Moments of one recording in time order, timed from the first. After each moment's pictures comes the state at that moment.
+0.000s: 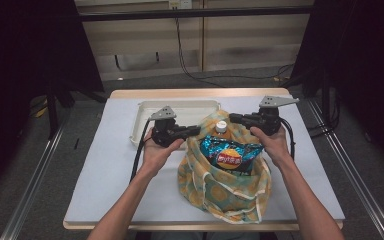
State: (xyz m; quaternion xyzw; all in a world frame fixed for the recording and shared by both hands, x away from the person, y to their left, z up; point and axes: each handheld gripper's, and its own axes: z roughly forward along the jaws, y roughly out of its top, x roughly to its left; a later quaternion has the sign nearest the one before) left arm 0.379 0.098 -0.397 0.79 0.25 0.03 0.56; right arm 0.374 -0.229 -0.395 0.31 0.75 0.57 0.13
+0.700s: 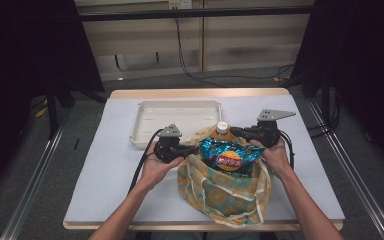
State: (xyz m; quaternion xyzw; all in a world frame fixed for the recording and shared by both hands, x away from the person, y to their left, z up) left arm 0.360 0.092 -0.438 0.84 0.23 0.02 0.49; right arm 0.357 -0.229 -0.425 0.32 0.76 0.55 0.12
